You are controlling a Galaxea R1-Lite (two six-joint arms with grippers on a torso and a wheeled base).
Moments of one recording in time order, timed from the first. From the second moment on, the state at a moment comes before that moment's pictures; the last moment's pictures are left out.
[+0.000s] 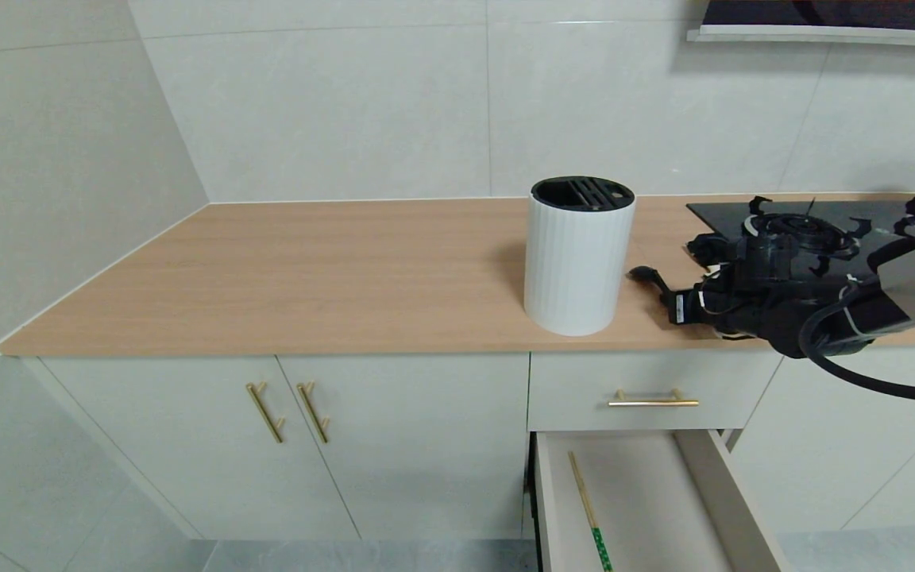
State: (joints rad) left arm 0.00 0.00 0.00 0.00 0.00 0.00; right arm 0.09 2.28 -1.44 -0.49 0.11 -0.05
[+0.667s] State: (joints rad) left arm 0.00 0.00 0.00 0.00 0.00 0.00; right arm 0.10 2.20 -1.42 -0.35 0.07 -0.04
